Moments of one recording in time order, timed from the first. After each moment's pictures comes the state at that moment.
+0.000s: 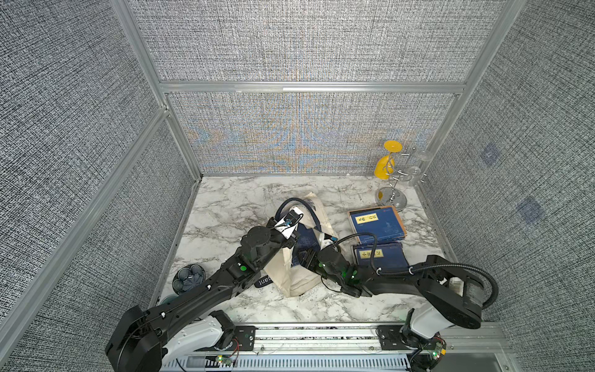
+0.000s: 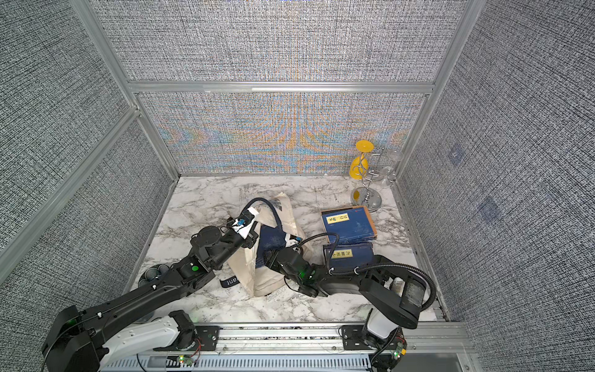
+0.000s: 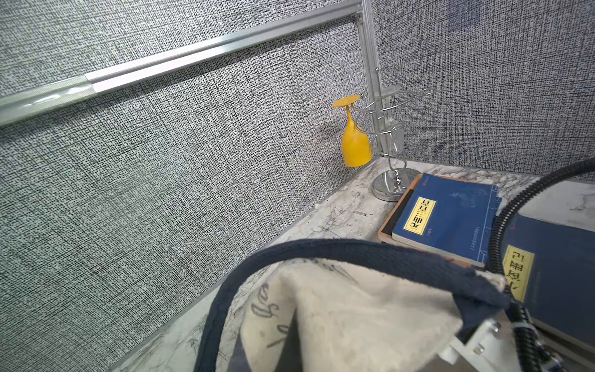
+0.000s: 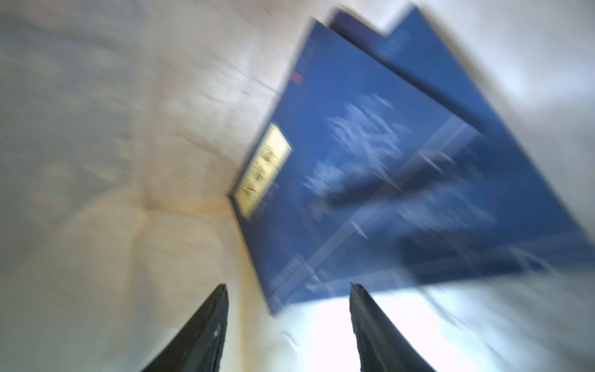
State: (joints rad) left arm -0.80 1.06 0.63 0.39 -0.11 0.31; right arm 1.03 1.59 0.65 0.38 0.23 1.24
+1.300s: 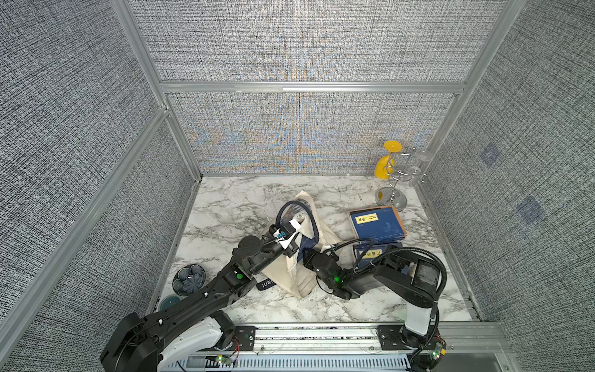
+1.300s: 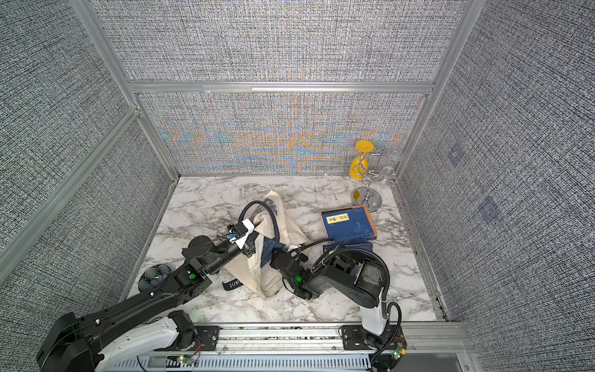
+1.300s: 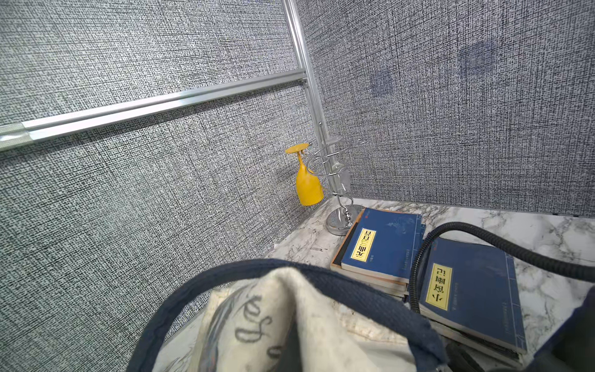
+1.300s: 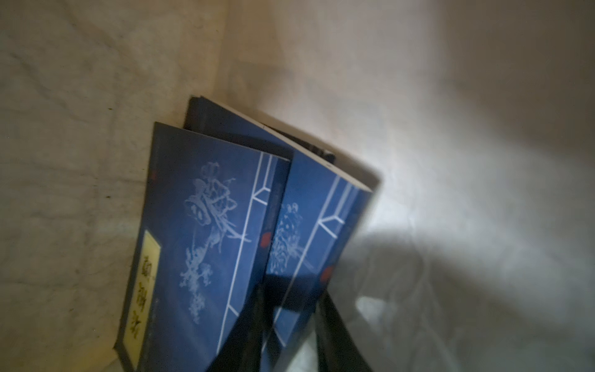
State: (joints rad) left arm -0.80 0.99 0.52 0.56 0.13 0.27; right arm 1.02 1.89 0.64 0.79 0.46 1.18
